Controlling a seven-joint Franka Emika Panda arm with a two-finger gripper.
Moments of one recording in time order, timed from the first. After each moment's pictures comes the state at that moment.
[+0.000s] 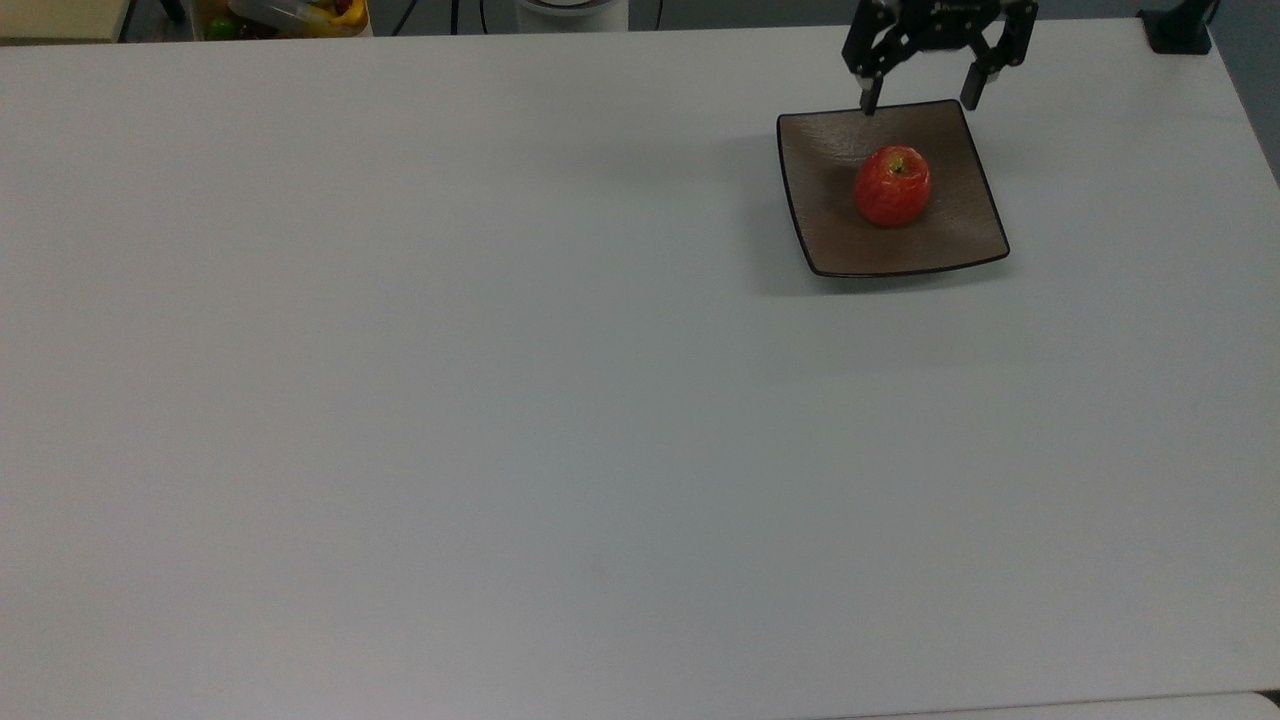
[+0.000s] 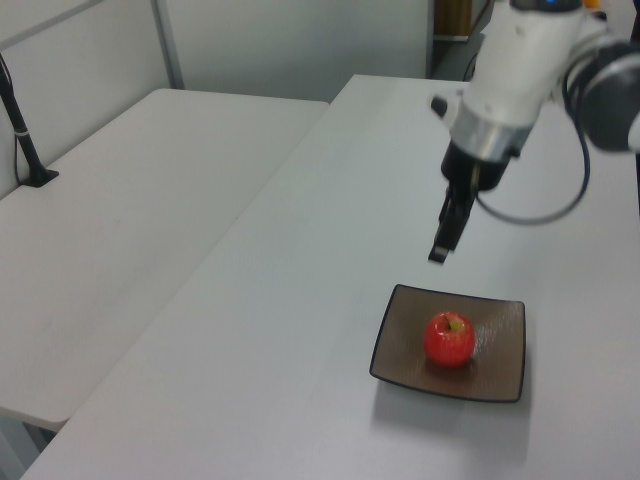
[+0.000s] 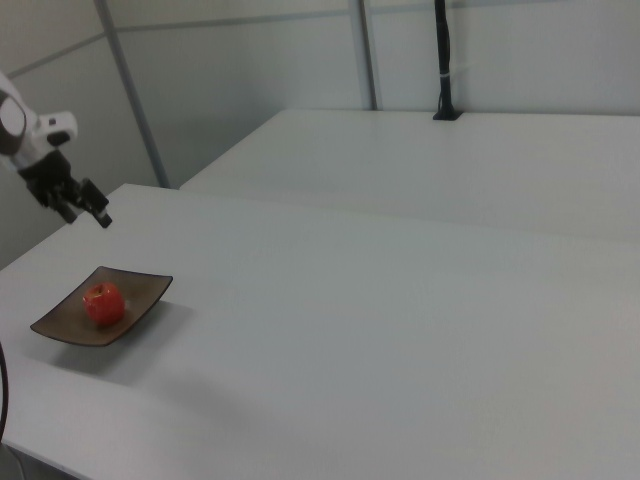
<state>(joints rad) 0.49 0.07 0.22 -1.83 -0.22 2.11 0.62</state>
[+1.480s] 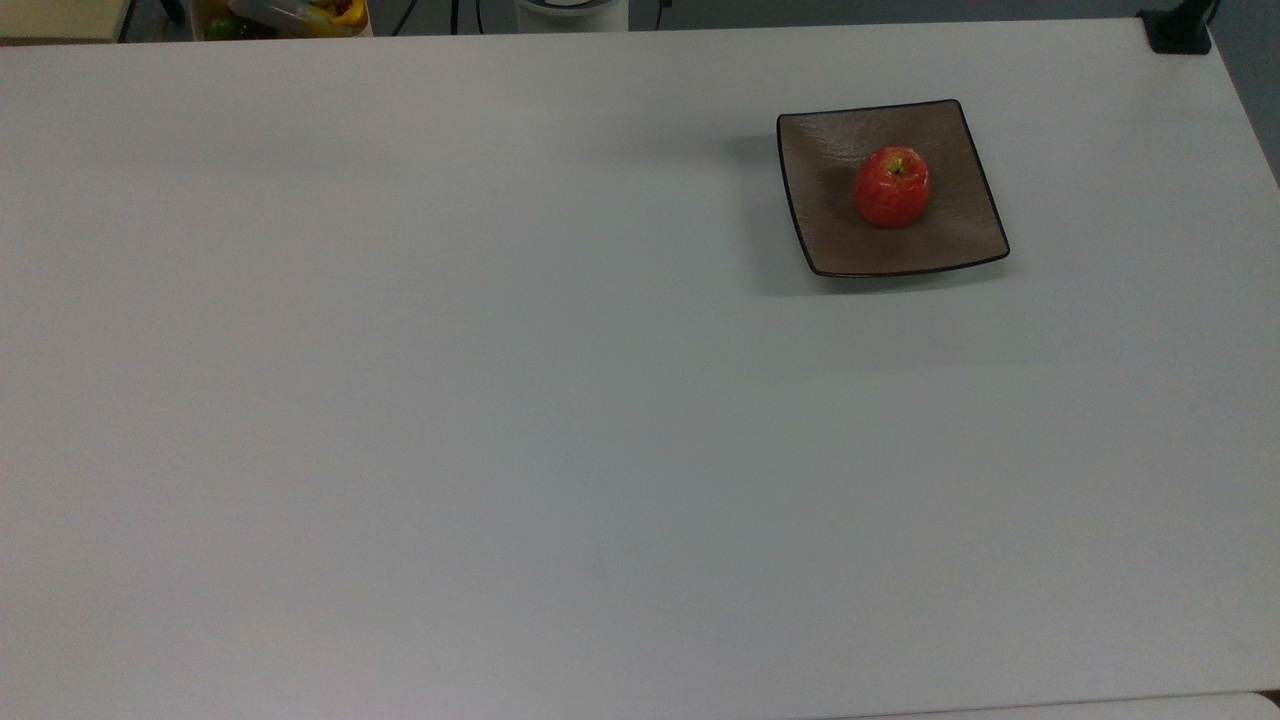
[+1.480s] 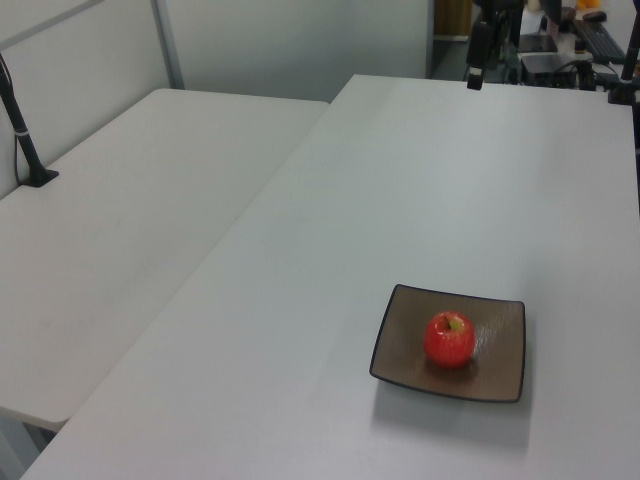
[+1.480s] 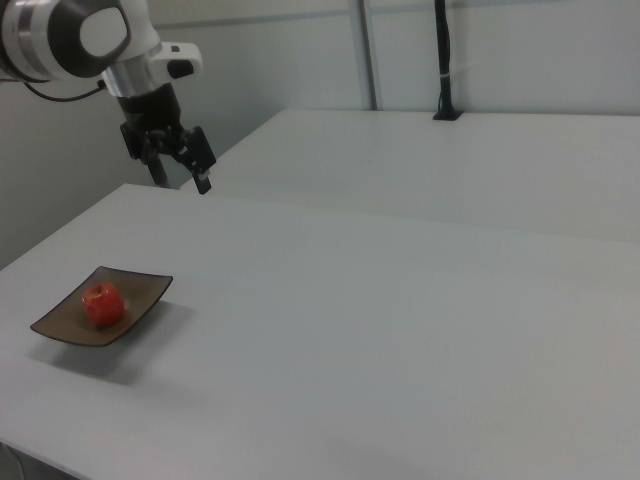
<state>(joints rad) 0.24 -0.08 -0.04 -1.68 0.00 1.70 0.16</state>
